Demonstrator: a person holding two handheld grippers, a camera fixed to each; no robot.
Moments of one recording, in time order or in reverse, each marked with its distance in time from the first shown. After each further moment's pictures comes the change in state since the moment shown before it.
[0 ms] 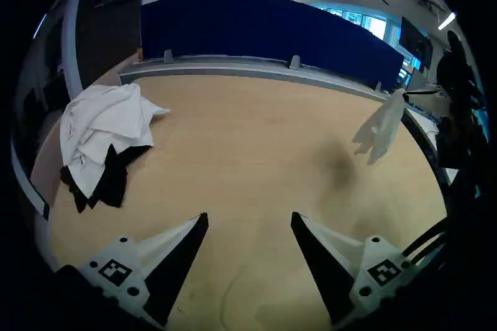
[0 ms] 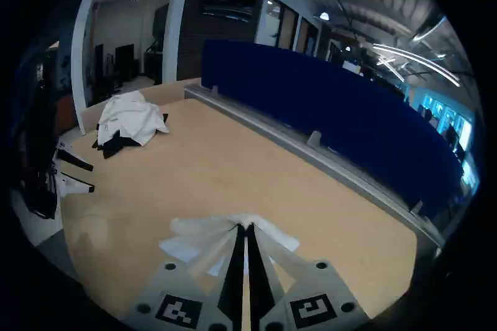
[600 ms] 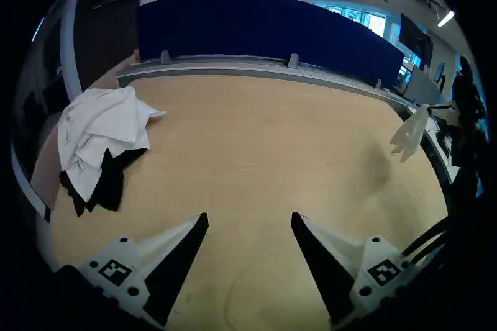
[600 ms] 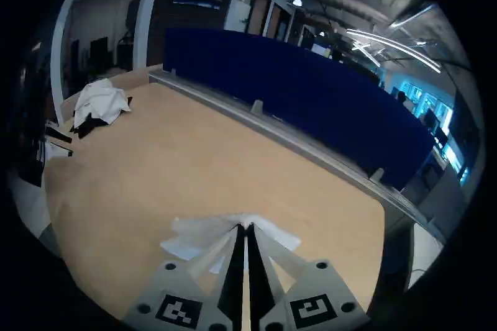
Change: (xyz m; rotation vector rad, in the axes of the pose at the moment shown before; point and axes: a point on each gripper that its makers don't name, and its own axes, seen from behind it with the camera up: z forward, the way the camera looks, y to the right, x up) left arm 0.006 0.007 0.008 0.007 -0.007 0.010; right arm -0.085 0.124 -0.084 -0.149 -0.088 0.042
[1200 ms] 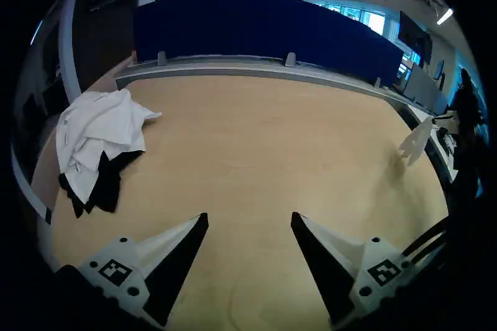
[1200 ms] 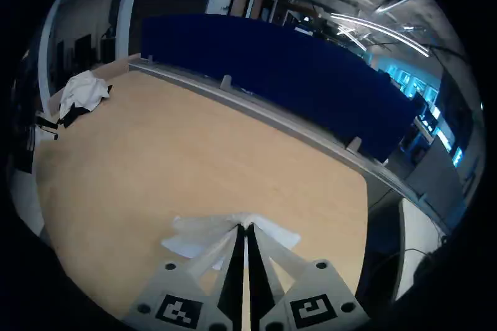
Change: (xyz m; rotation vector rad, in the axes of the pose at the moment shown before) left arm 0.001 0.012 0.002 0.004 -0.004 0.010; right arm -0.067 0.067 -0.016 -0.066 -0.077 0.050
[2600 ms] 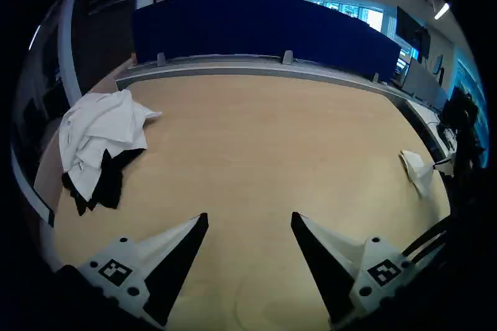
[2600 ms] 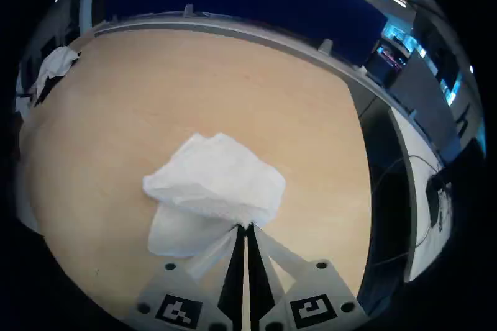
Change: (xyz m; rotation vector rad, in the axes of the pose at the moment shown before) left arm -0.010 0.005 -0.013 0.010 -0.005 0.022; right arm -0.216 0.013 -0.022 -0.125 -0.296 0.175
